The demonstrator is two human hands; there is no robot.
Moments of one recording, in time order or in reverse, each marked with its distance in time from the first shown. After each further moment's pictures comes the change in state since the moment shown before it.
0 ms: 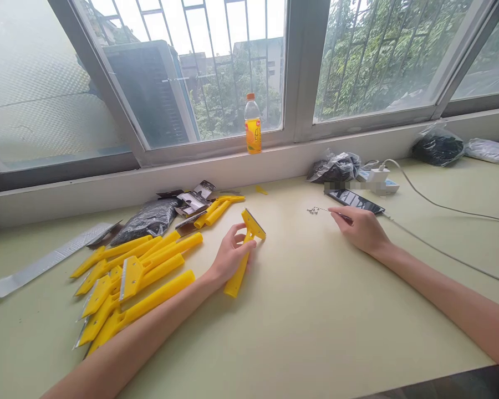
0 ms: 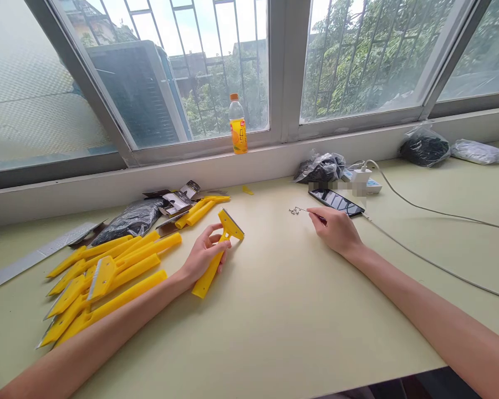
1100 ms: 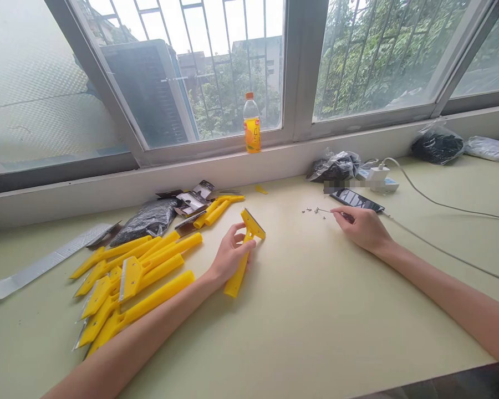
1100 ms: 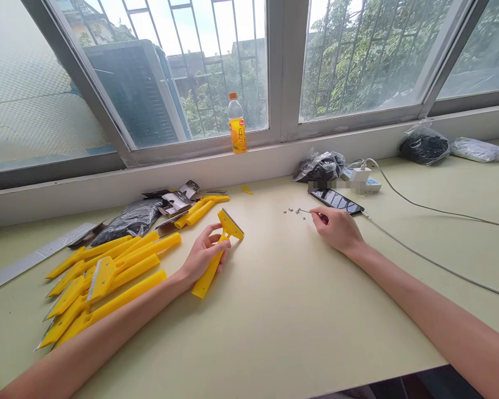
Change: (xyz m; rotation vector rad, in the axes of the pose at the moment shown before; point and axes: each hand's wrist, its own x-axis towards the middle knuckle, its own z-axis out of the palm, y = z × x) left_hand -0.001 0.001 0.001 -0.004 0.010 0.002; right_hand 0.002 -0.011 -0.011 -0.030 -0.080 0.202
